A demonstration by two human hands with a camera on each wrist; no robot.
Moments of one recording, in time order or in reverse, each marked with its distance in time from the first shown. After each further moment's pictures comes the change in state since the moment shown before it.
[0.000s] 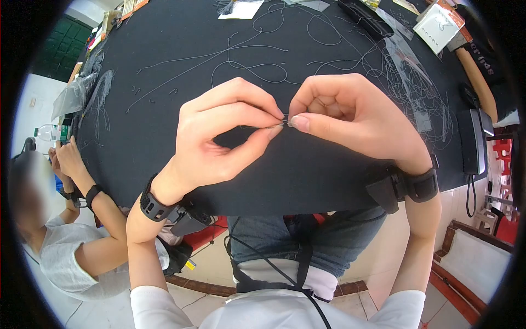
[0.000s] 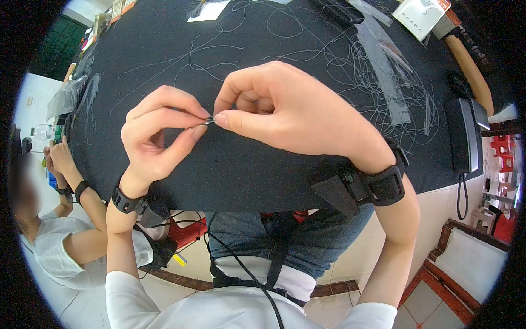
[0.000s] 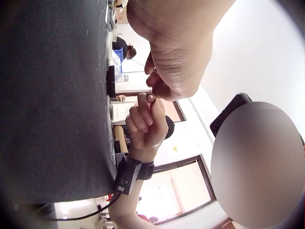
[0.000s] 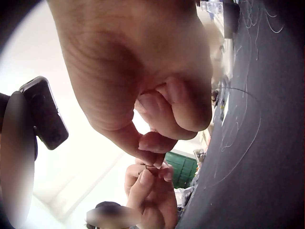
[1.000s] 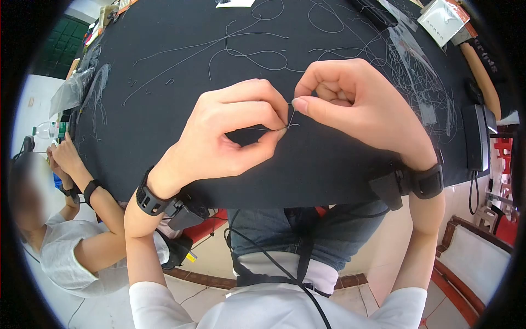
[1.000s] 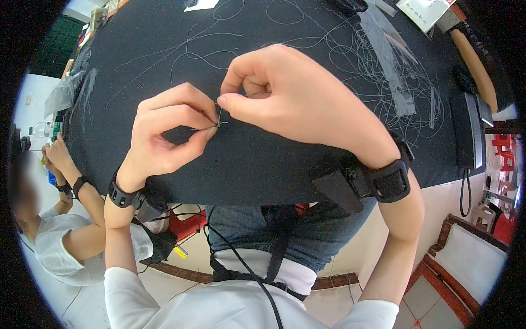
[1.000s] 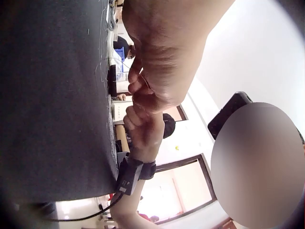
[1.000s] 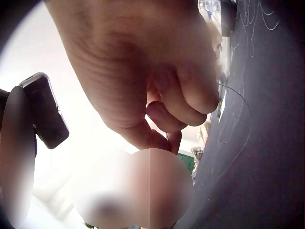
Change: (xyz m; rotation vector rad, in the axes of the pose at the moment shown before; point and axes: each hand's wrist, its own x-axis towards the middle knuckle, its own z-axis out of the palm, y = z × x) left_hand -0.002 -0.002 0.009 -0.039 -0.144 -0.058; right_hand 0.001 0.008 0.002 -0.232 0.146 0.011
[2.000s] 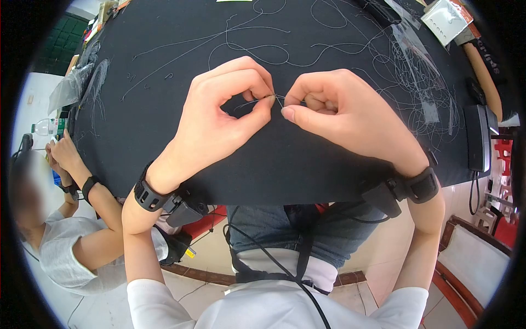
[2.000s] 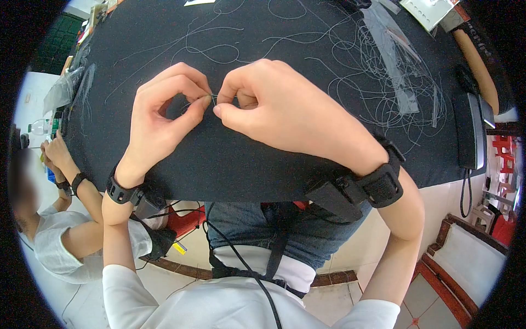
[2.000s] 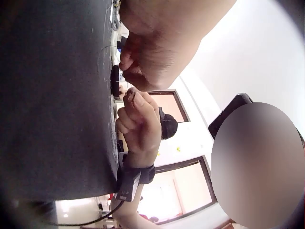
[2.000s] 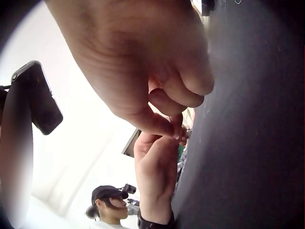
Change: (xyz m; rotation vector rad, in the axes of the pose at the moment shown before) left_hand -0.003 -0.010 0.002 0.044 0.109 -0.200; right_hand -0.001 -0.001 0.016 0.004 -0.033 0.084
